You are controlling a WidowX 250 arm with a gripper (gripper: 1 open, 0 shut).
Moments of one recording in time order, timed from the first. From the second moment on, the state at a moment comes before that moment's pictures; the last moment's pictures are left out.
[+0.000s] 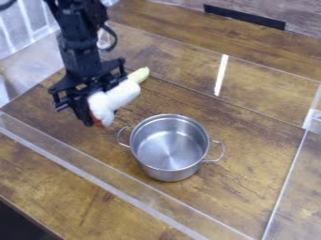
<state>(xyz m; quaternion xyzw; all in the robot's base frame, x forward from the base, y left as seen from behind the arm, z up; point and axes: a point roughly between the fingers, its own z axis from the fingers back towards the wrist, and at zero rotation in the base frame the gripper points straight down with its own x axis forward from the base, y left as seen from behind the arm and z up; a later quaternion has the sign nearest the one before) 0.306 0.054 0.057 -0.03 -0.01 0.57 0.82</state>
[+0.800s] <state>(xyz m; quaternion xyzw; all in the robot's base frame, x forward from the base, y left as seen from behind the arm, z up) 0.322 0.054 0.029 -0.02 0.00 0.49 0.87</state>
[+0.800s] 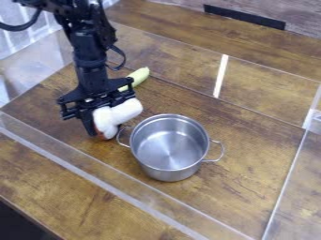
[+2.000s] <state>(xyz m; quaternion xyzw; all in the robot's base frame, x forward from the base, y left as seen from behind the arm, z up) 0.304 0.058 0.044 -0.03 0.01 0.43 0.90</state>
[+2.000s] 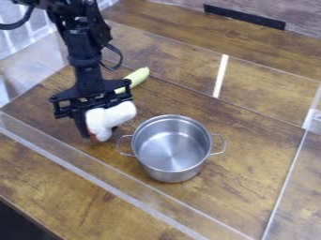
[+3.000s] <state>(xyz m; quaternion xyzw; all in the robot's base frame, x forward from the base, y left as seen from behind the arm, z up) 0.314 0.075 0.054 -0.03 -0.04 0.38 0.92</state>
